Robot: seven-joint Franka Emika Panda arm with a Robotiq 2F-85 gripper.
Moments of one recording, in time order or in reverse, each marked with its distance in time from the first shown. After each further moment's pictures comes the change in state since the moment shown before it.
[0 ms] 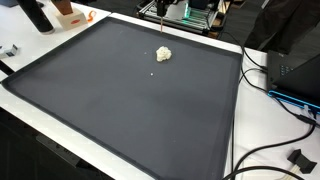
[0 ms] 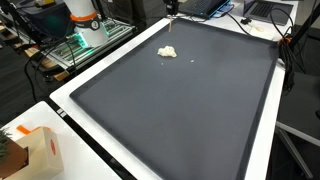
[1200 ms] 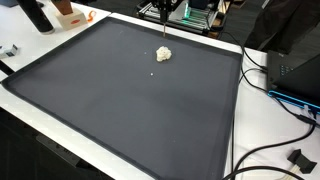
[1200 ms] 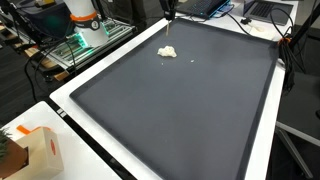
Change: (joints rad) arm 0.009 0.024 -0.002 -0.032 0.039 0.013 -0.125
